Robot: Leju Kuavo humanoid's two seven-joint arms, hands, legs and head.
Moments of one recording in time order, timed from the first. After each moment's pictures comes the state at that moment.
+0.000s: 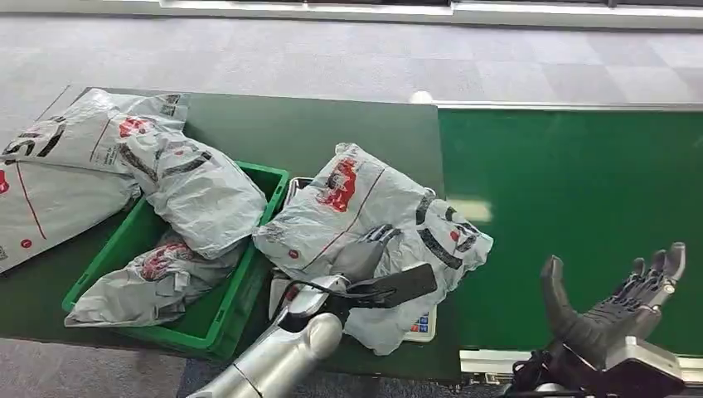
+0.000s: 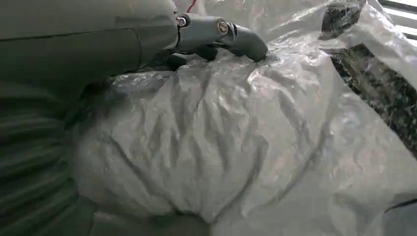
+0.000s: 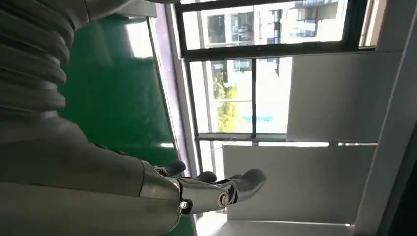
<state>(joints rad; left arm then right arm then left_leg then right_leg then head) -0.53 -0.36 -0.71 -0.73 -0.72 0.02 0.11 0.20 0.09 0.05 -1.87 0.17 -0.70 -0.67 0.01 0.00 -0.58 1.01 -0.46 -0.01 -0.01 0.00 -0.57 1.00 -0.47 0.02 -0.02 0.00</state>
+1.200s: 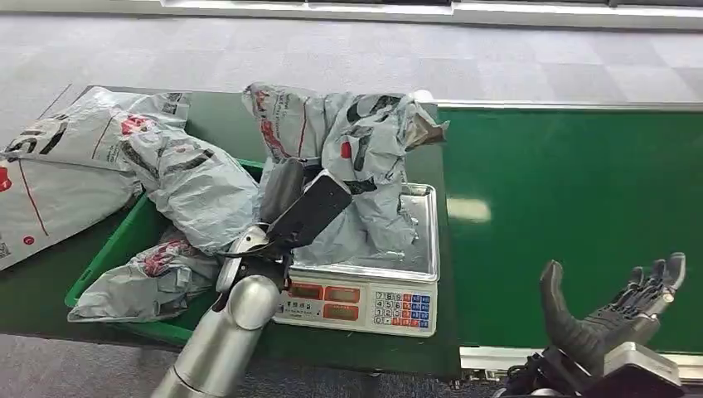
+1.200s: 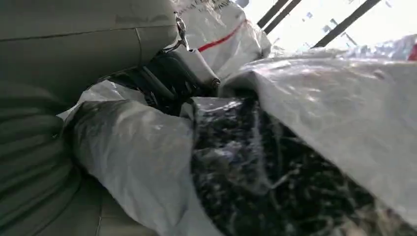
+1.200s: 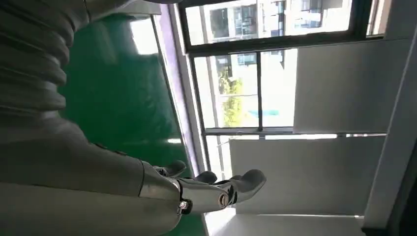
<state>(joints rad) -0.44 -0.26 -0.47 -1.34 -0.63 0.12 0.04 0.23 0.14 0.03 -1.88 0.18 -0.70 -0.67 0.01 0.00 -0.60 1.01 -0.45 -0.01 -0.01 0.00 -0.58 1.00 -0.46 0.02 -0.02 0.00</state>
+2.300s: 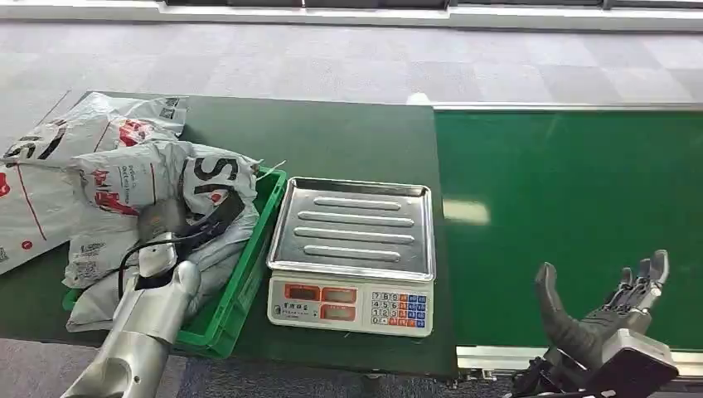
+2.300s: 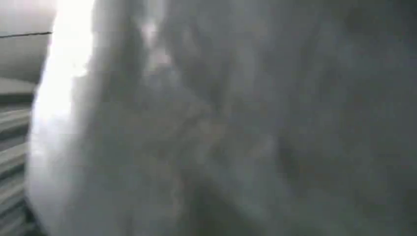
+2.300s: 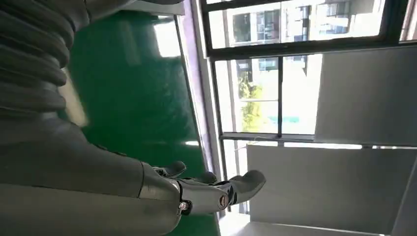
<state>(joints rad) -0.57 -0.04 0.05 -0.71 -1.33 0.05 0.33 0.24 0.10 0.03 -1.87 0.22 -0.68 -0.56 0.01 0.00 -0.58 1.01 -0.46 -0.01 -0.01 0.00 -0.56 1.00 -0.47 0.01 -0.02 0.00</state>
